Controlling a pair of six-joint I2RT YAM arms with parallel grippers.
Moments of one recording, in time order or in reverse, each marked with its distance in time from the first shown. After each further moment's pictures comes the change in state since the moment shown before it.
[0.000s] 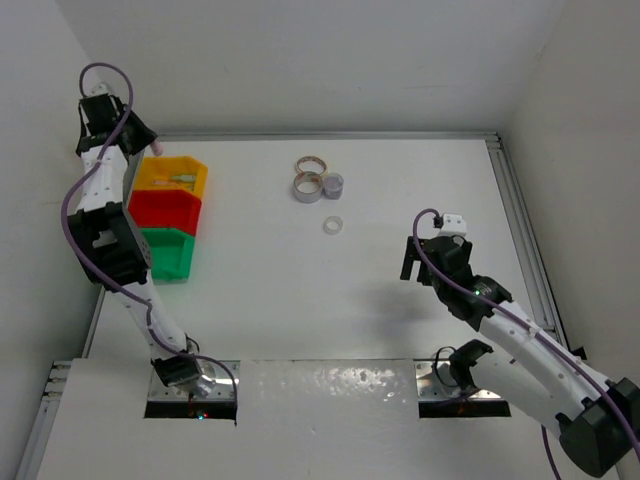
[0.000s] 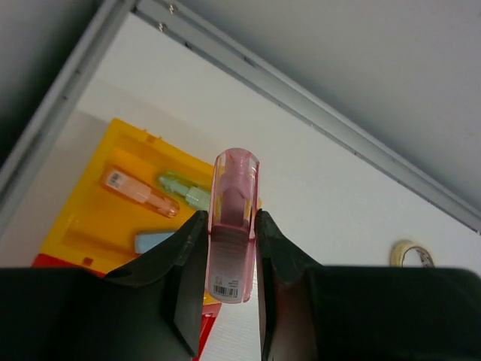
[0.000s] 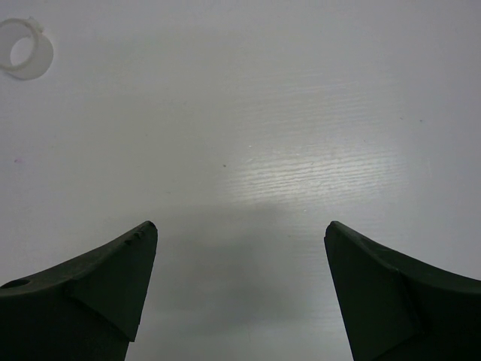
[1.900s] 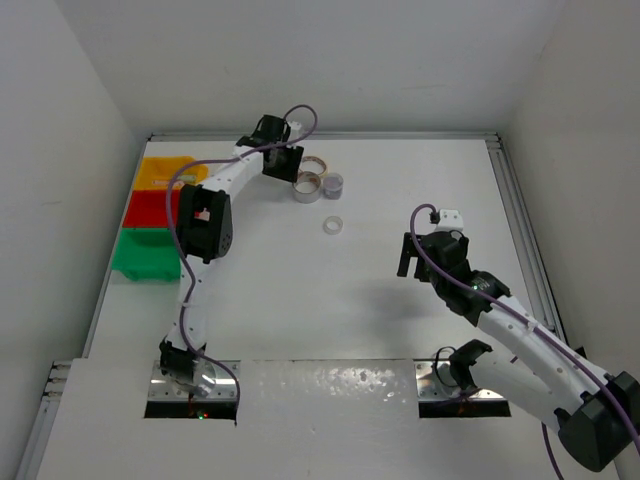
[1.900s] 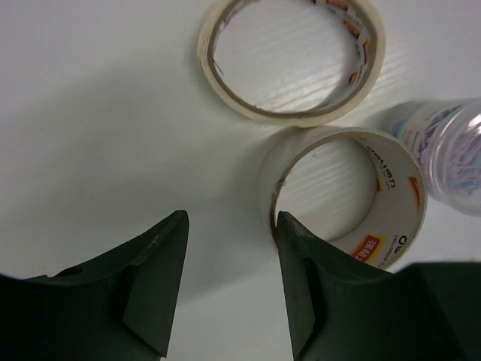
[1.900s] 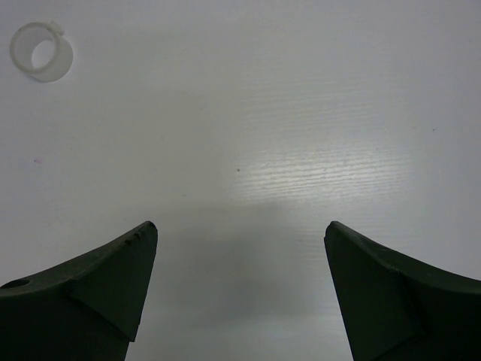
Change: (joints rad) left arm -0.640 0.431 0.302 -0.216 -0.069 0.423; right arm 0.006 0.043 0.043 0.002 -0.022 -0.004
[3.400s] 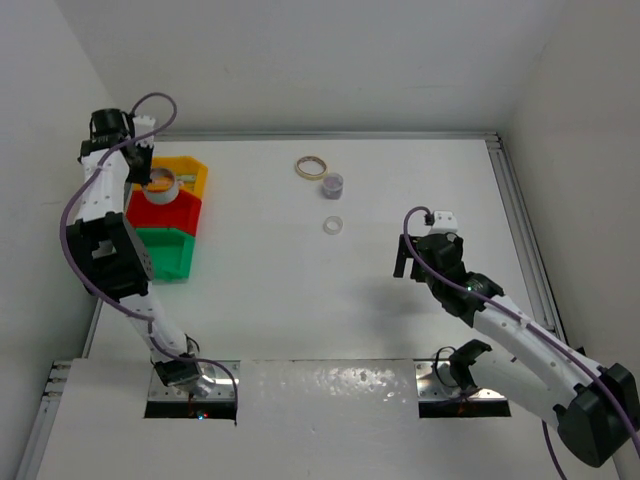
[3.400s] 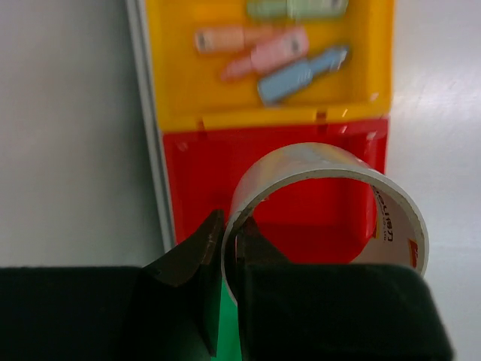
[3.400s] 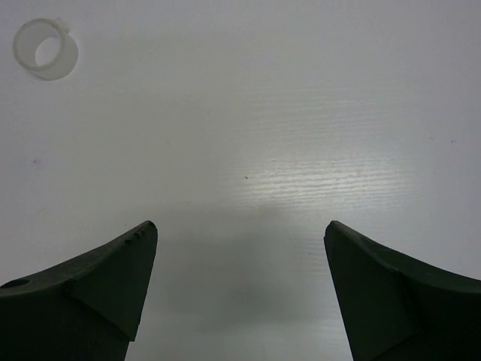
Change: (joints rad) left arm 0.591 -0.550 -0.363 -0.172 -0.051 0.388; right arm 0.008 0.028 -0.050 0.103 -0.009 -0.023
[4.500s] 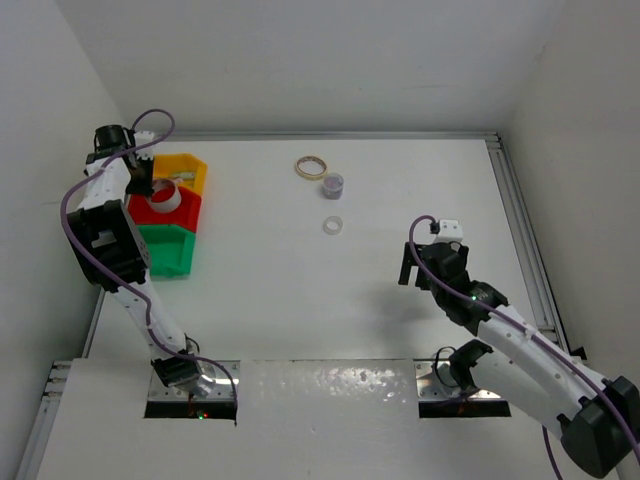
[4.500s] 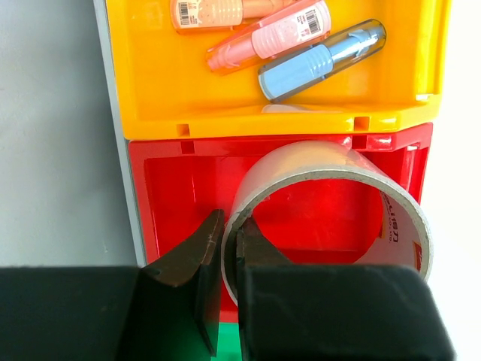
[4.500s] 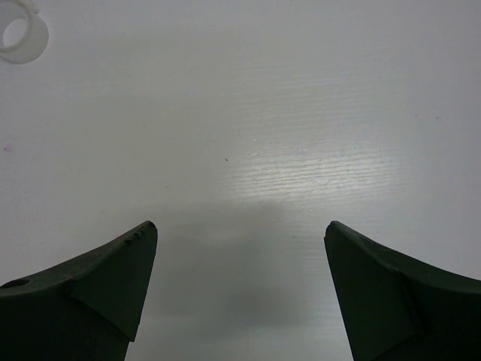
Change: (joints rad) left arm 0.074 0.142 -0.090 0.111 0.032 -0.027; right arm 0.000 -0.076 -0.064 -0.030 0.021 0.012
